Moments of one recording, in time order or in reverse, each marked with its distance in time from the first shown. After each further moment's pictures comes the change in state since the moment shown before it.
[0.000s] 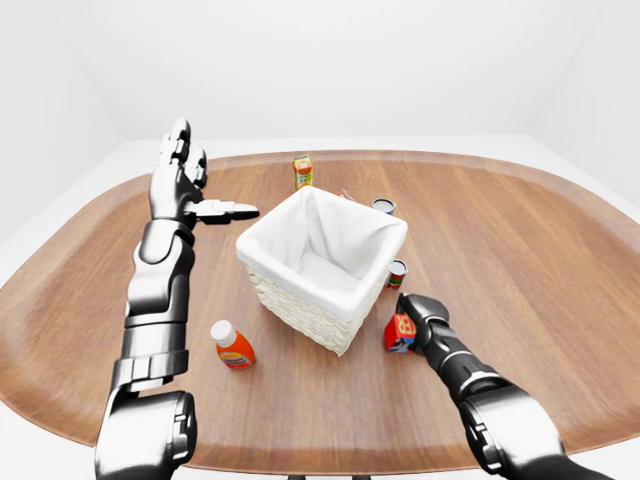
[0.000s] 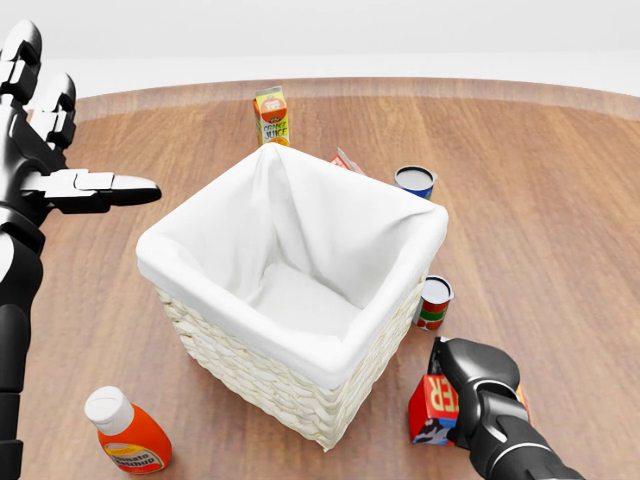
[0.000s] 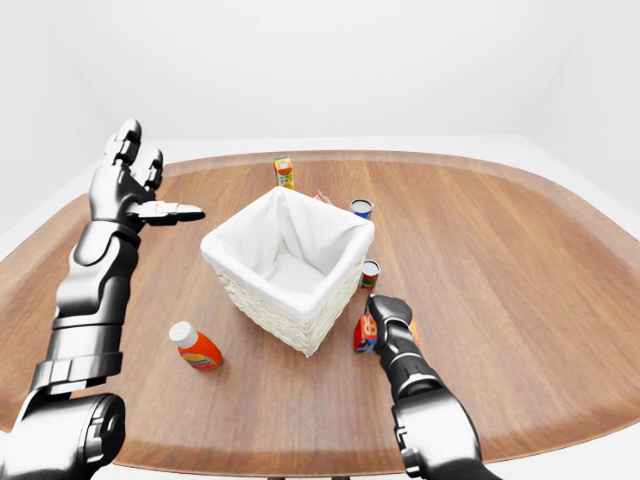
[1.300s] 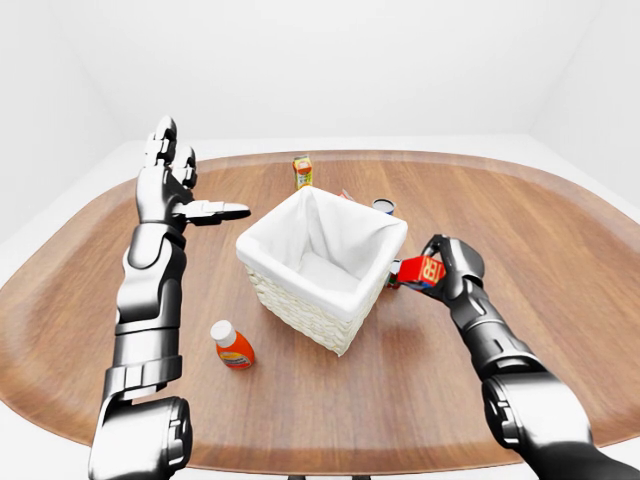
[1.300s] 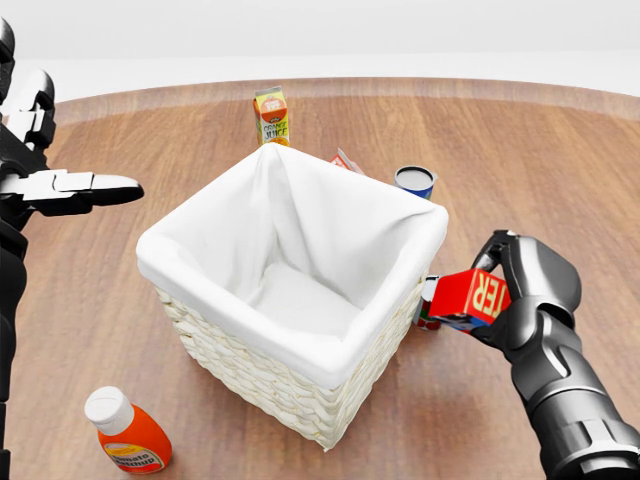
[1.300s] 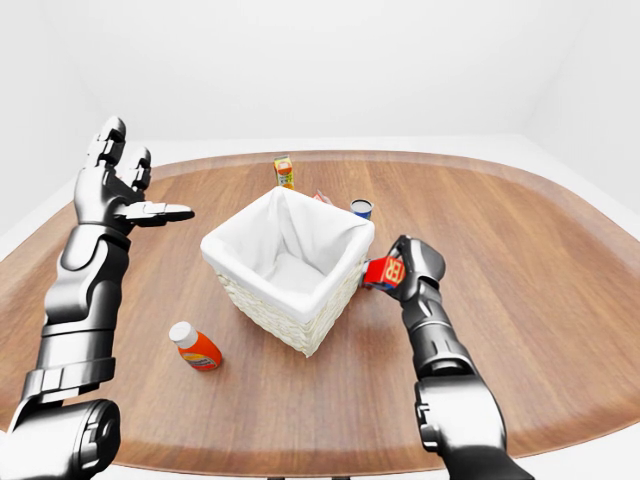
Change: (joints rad) left arm 0.034 0.017 0.021 -0.052 -0.040 0.000 0.015; right arm -0.072 -0.124 -0.135 -0.247 0.246 0.000 -0.119
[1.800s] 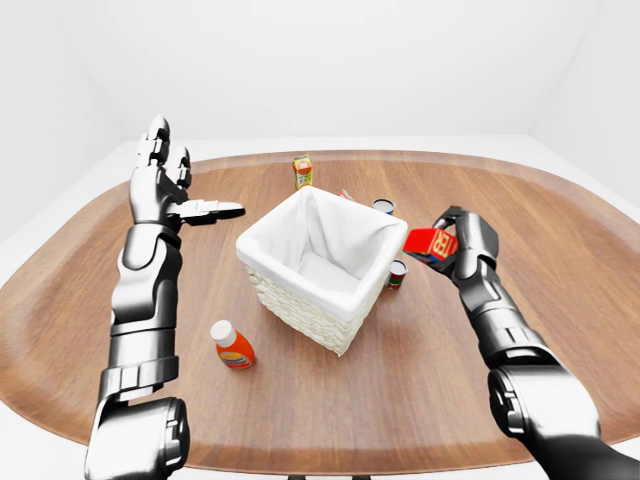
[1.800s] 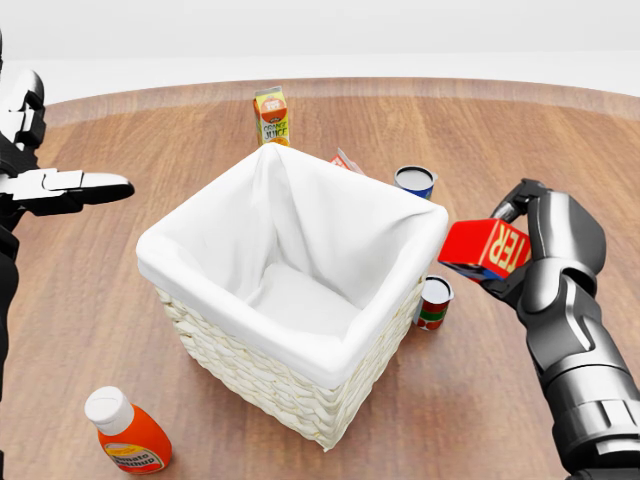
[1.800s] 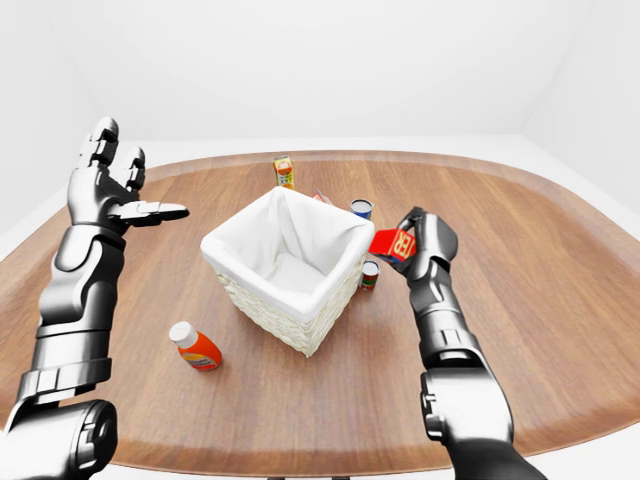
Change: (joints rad) left arm 0.003 0.012 0.011 0.002 -0.018 0.000 0.006; right arm -0.044 -0.037 -0.041 -0.104 0.096 0.000 -0.039
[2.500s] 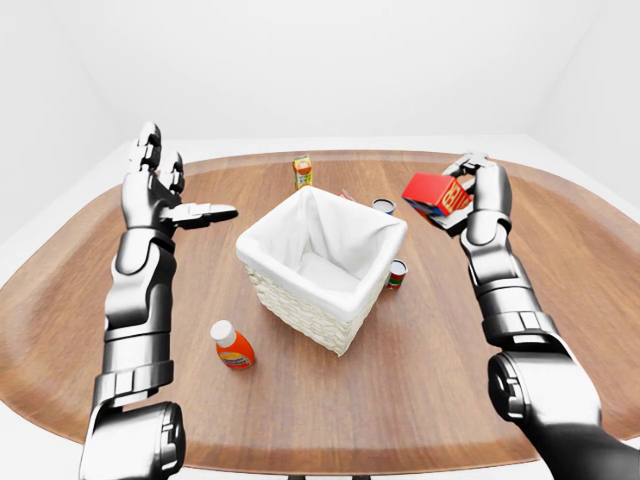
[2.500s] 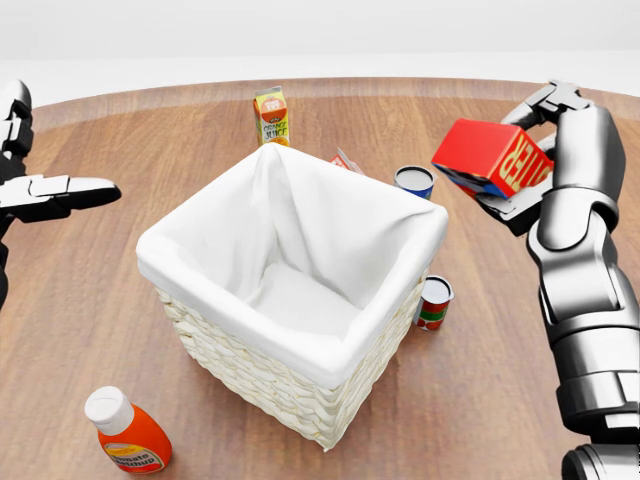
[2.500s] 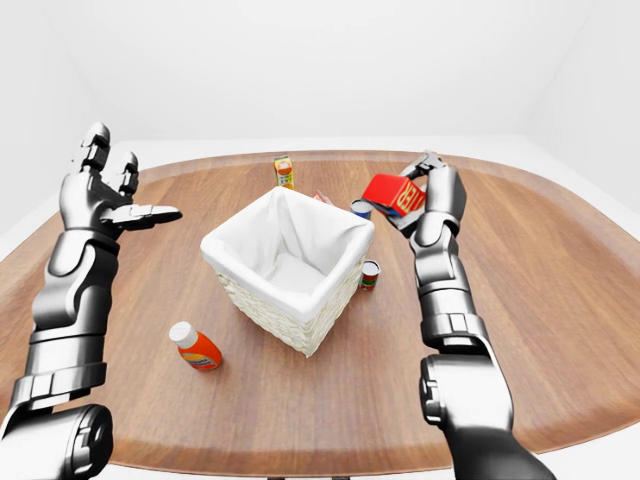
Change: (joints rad) left arm 0.024 0.015 0.017 -0.001 -0.030 0.000 0.008; right arm -0.070 -0.008 -0.057 -0.236 0.202 0.000 0.015
